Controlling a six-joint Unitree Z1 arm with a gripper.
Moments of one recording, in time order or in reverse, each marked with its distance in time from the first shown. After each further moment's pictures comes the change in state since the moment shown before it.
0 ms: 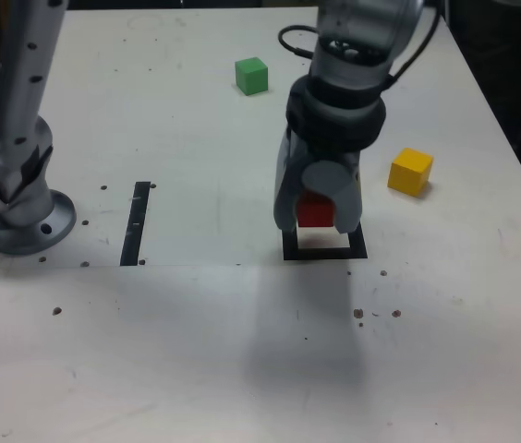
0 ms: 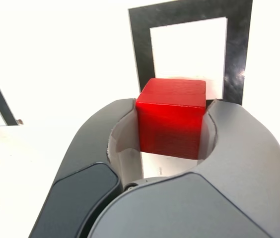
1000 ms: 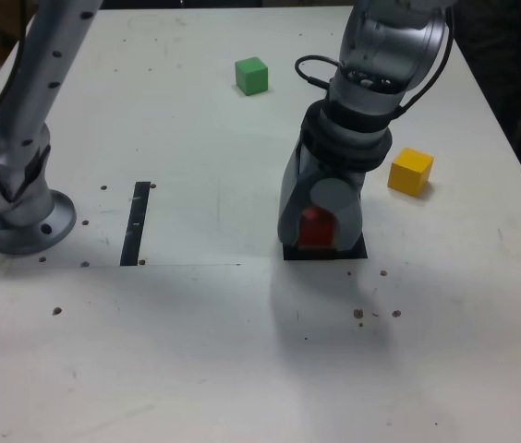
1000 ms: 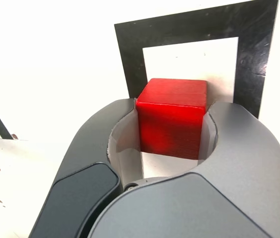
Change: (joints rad) arm 0.075 0.101 -0.003 -0.027 -0.056 0.104
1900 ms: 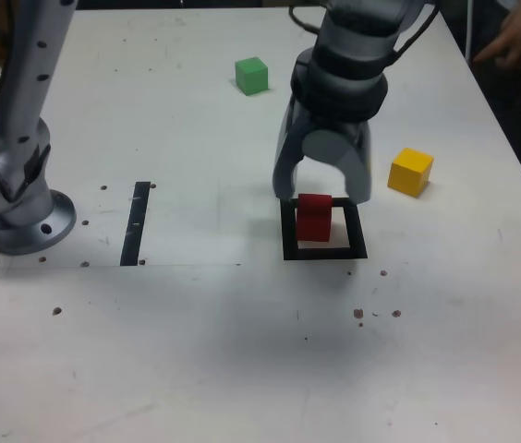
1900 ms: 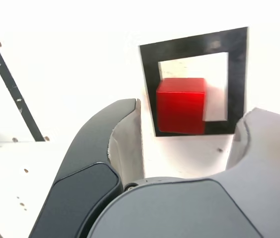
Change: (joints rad) arm 0.001 -0.090 -0.106 0.134 0.083 0.050
